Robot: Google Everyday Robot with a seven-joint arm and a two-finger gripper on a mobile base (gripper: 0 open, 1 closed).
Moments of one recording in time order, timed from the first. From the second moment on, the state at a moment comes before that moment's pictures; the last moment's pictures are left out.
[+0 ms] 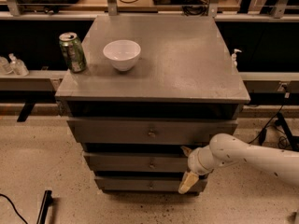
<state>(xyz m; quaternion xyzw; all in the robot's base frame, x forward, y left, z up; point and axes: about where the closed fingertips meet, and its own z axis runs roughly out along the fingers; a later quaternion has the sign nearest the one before) 0.537 -0.147 0.445 -0.64 0.72 0.13 0.25</state>
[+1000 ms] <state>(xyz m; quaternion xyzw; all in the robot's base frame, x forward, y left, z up) 0.559 -0.156 0.431 -0.62 0.73 0.12 0.24</state>
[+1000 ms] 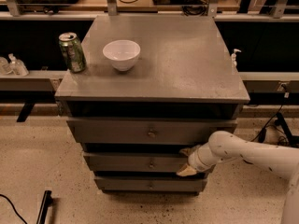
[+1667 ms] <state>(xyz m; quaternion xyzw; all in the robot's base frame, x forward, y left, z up) 0.538 -0.150 0.438 -0.63 0.73 0.13 0.24</state>
